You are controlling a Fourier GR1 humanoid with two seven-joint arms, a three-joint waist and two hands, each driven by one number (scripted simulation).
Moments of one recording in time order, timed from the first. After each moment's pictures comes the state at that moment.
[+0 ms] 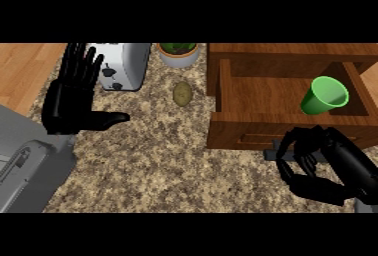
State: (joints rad) left arm -0.44 0.48 -0.32 -1.42 0.83 0.30 -0.31; right arm -0.07 -0.34 0.09 -1.93 0.33 0.35 -0.01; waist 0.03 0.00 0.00
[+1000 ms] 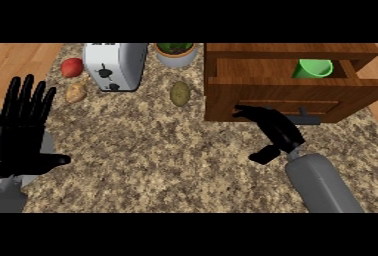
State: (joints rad) left arm -0.10 0.56 -0.10 -1.50 0.83 0.01 -0.37; right arm -0.38 -0.23 0.20 -1.12 0.80 0.09 -0.27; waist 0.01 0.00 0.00
